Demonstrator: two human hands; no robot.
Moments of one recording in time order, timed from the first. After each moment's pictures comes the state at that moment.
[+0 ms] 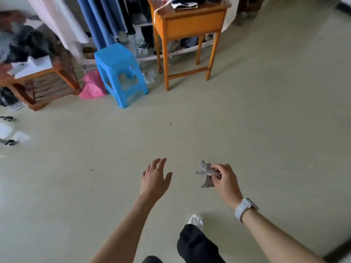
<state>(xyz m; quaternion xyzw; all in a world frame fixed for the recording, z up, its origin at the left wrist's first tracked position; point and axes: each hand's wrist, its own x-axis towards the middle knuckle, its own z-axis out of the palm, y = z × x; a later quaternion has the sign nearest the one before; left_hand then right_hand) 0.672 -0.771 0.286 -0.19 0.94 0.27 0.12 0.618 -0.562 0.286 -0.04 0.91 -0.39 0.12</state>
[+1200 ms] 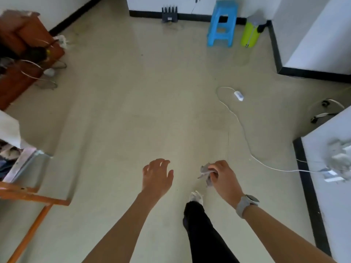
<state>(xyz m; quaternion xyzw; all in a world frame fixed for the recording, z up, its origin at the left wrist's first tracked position) -0.279 -0.142 0.284 0.32 0.93 0.08 0.18 -0.147 0.018 0.285 0.33 0.88 -0.34 -0.02</state>
